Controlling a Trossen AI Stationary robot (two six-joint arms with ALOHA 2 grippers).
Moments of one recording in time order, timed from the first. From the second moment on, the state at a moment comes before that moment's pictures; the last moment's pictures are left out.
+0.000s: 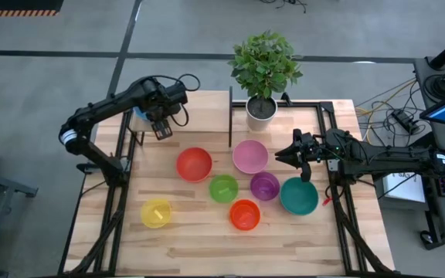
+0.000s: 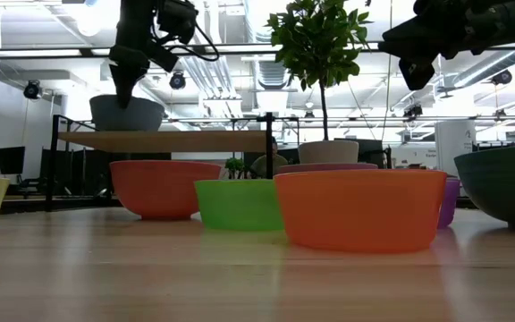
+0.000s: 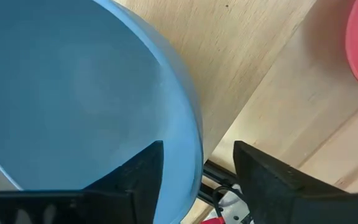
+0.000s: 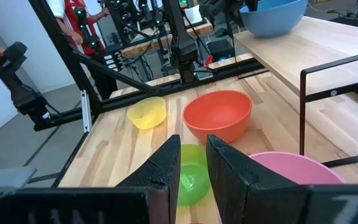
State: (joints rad) left arm 0.53 1.54 1.54 -1.57 -0.32 0.10; right arm -0.16 0.63 0.40 0.10 -0.23 0.25
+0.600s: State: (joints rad) left arm 0.51 1.26 1.55 -1.27 0.04 0.07; right arm -0.16 0.63 0.40 0.10 -0.23 0.25
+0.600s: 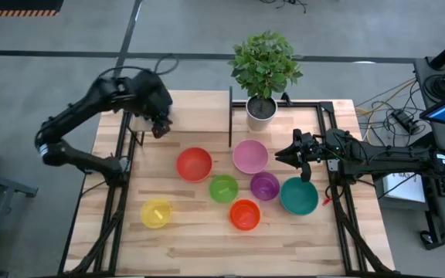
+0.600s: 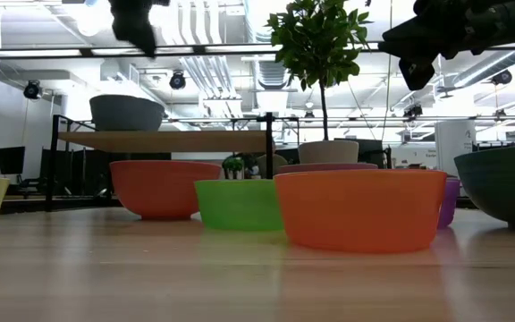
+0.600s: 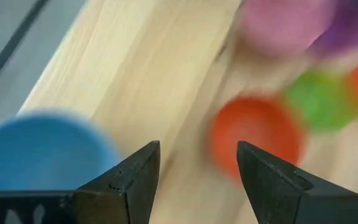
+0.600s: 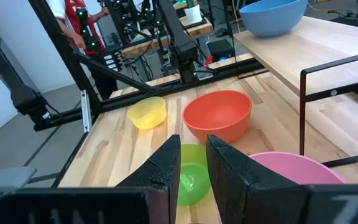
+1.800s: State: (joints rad) left arm 0.01 0.62 0.62 -0.11 -0.15 -0.04; right arm -0.01 1.19 0.91 -0.21 -0.29 0.18
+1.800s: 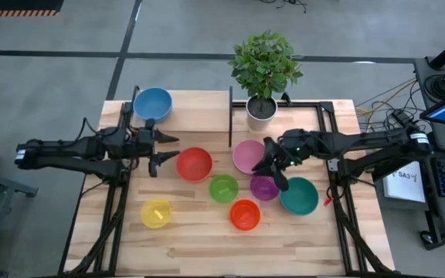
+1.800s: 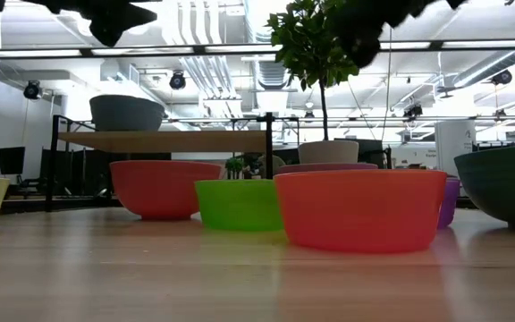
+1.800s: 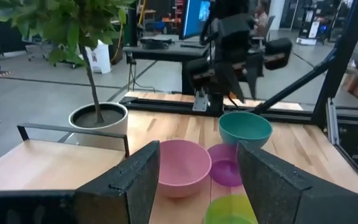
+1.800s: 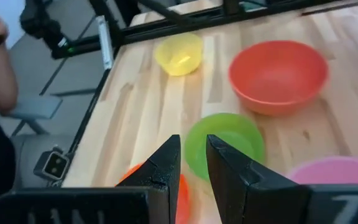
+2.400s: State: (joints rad) left arm 0.01 0.60 0.60 -0.12 -0.15 -0.03; right arm 0.04 1.63 1.33 -0.60 -0.21 0.11
